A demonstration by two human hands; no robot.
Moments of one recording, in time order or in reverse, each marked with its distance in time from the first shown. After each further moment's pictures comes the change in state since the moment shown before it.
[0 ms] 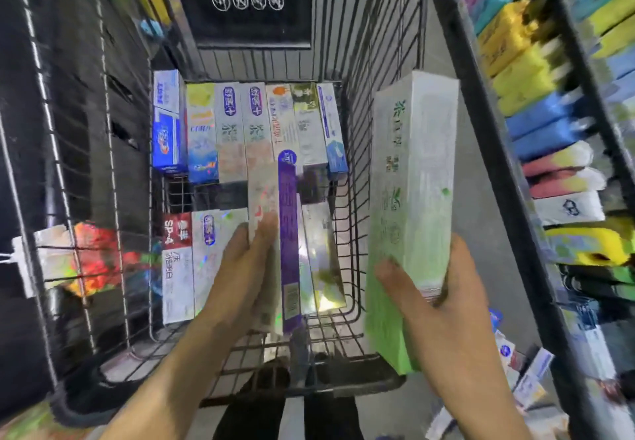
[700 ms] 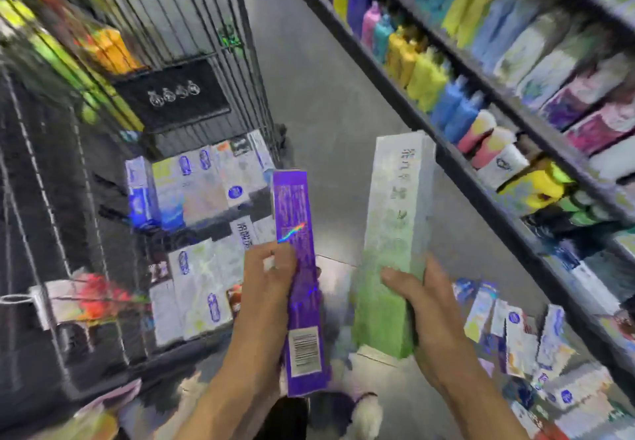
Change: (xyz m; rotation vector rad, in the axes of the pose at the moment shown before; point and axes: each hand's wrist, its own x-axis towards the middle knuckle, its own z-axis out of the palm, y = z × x) left_hand -0.170 -0.012 0.120 0.022 -0.169 0.138; right_hand -0.096 0.081 -0.120 0.542 0.127 0.086
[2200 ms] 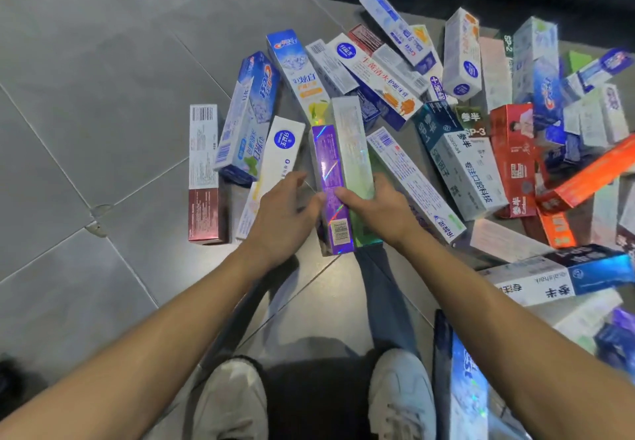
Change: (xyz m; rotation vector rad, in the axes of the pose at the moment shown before) left_hand 0.255 -0.708 0.154 1.185 -1.184 0.402; right_hand 0.153 0.632 -0.425 -0.411 0.851 0.228
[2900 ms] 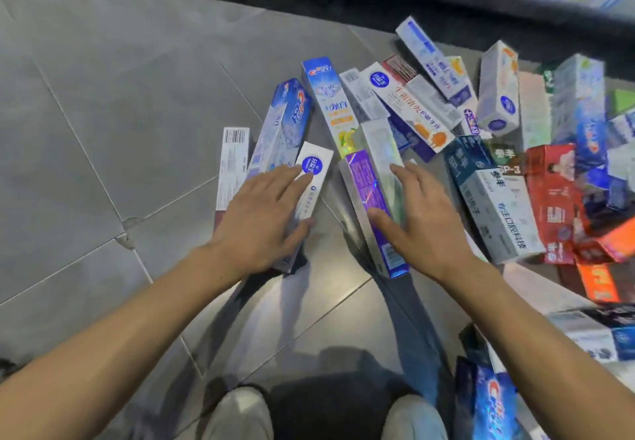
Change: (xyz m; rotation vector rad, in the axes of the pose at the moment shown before) left_hand 0.017 -0.020 -0.070 0.767 0.049 0.394; right_hand -0.004 -0.029 -0.027 -0.537 0.247 -0.513
